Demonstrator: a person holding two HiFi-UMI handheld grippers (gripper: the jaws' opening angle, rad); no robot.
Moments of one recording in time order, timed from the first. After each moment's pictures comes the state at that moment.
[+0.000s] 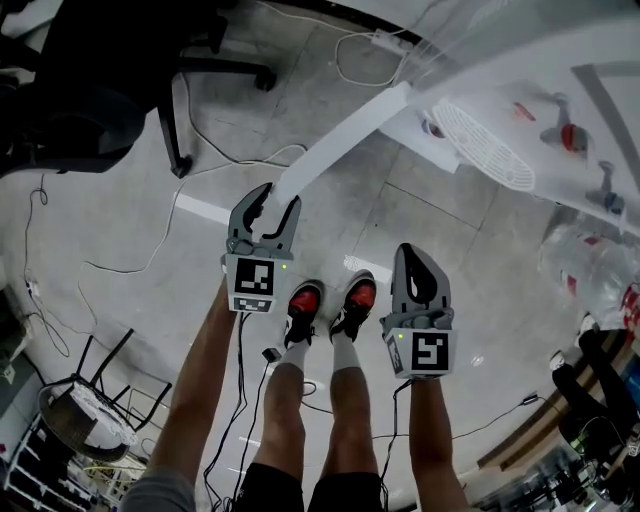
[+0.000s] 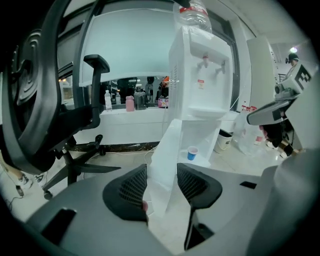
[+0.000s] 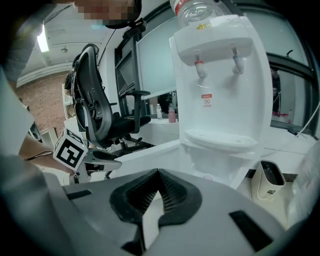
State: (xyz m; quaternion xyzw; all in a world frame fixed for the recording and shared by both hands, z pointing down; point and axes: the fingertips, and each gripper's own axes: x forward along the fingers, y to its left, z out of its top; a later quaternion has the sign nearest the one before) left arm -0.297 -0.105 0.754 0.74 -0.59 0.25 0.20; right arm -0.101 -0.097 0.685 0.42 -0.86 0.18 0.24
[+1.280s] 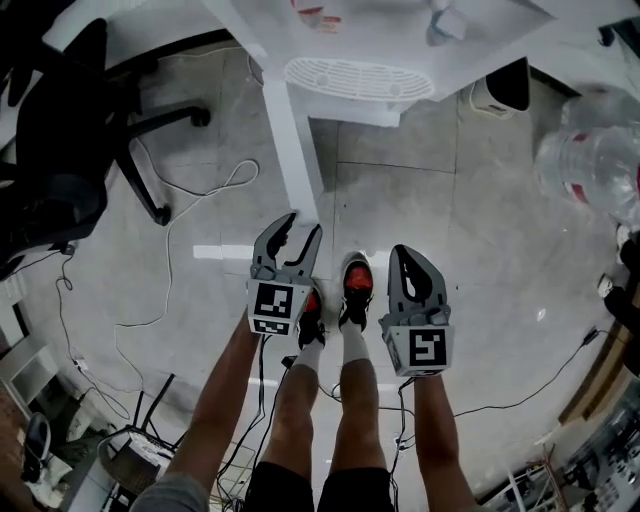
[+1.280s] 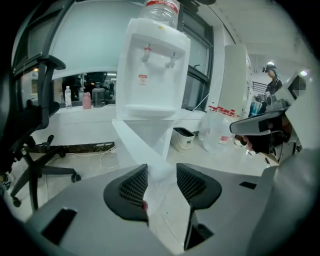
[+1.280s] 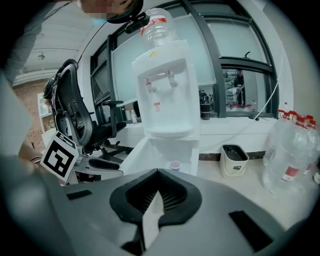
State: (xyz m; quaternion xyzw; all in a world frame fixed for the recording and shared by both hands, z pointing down) left arm -0.105 -0.059 0.748 0.83 -0.46 0.25 0.22; right arm 0.040 -0.030 0.684 0.54 -0.79 0.22 0.19
